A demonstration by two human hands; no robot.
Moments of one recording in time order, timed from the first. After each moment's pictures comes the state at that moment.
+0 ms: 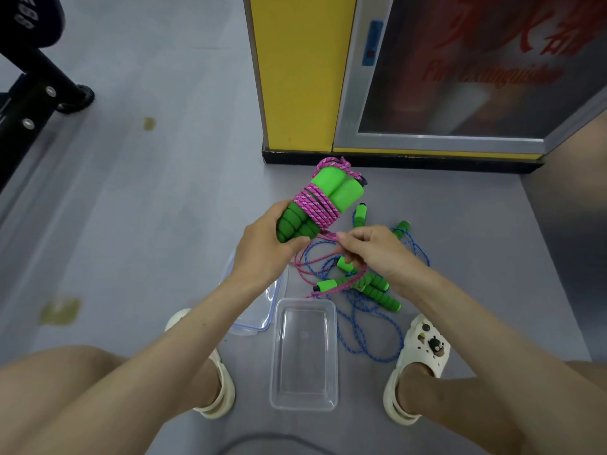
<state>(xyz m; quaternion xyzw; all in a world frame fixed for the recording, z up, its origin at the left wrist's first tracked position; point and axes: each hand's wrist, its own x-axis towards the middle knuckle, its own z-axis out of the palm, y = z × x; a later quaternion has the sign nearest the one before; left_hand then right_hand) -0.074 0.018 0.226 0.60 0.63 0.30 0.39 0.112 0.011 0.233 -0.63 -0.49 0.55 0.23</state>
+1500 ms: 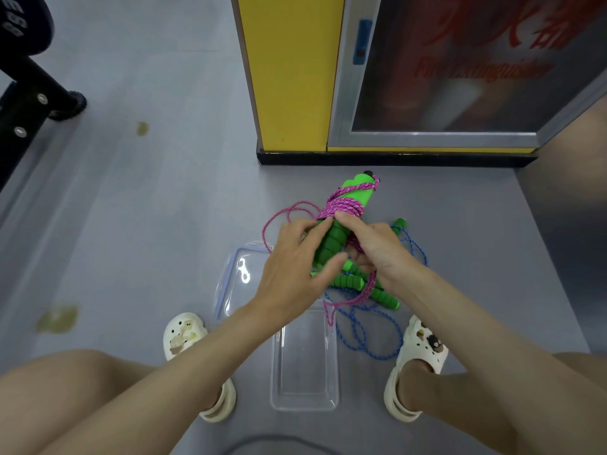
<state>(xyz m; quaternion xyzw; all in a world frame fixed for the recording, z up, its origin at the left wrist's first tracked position) -0.041 -0.010 0.214 0.77 0.51 0.31 0.24 0.105 0.012 0.244 -0.66 -0.34 0.60 0.31</state>
